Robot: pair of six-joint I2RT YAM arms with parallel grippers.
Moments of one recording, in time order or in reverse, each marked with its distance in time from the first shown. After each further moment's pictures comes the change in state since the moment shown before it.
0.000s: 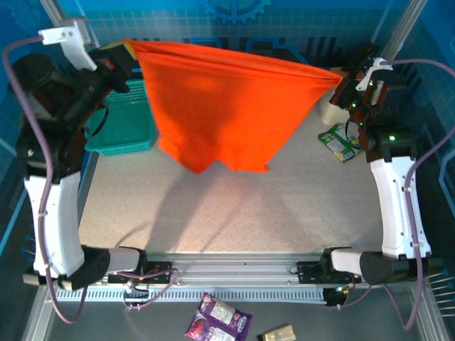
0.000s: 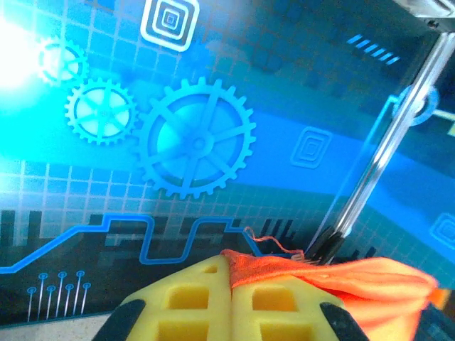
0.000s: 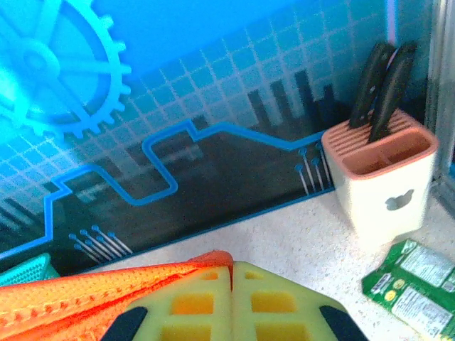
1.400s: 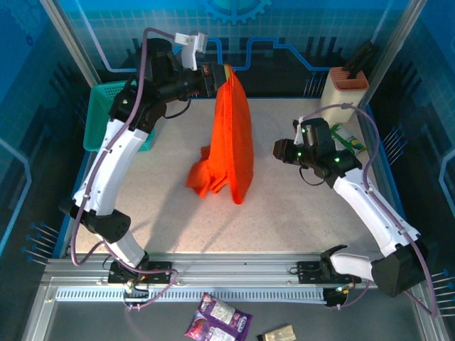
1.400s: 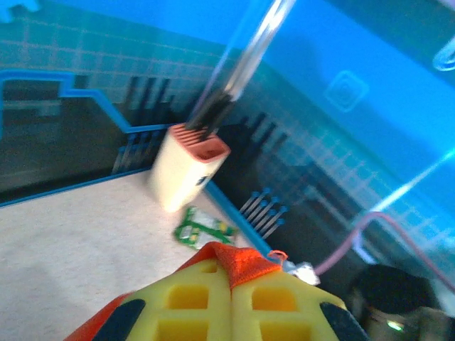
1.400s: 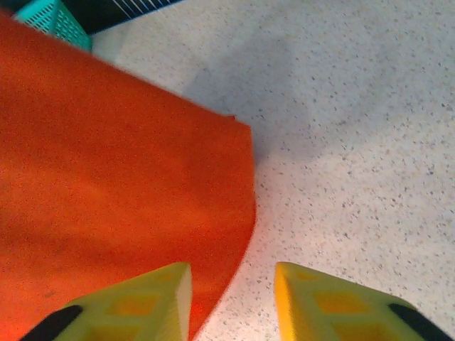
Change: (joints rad) left arm -0.332 0.380 0.032 0.034 0.151 -0.055; right arm 0.343 -0.082 -0.564 0.045 -0.149 0.100
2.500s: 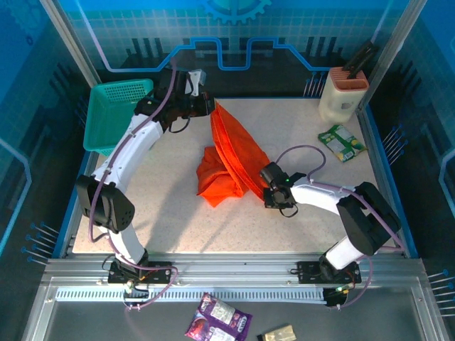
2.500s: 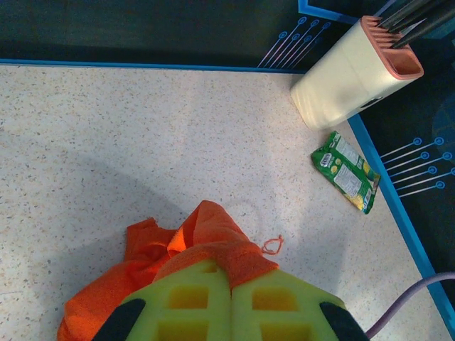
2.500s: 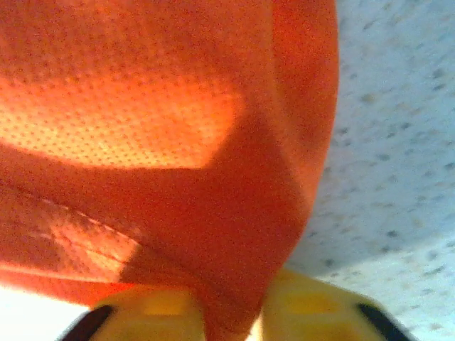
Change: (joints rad) left arm 0.115 0.079 -0.319 0.003 -0.096 0.026; right arm 0.225 0.360 -0.336 0.117 0.208 0.145
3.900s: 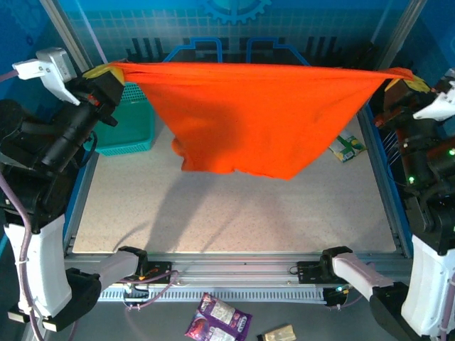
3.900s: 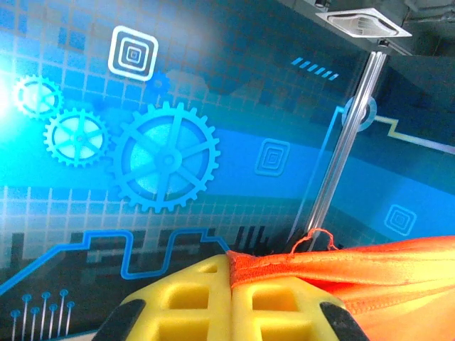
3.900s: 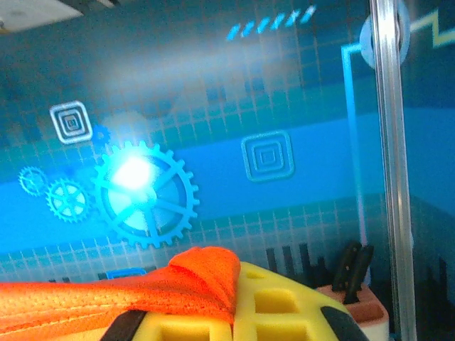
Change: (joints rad) left arm 0.151 -0.644 0.189 -0.017 -0.068 0.072; right arm -0.460 -0.578 1.102 -0.158 0.068 -0.505
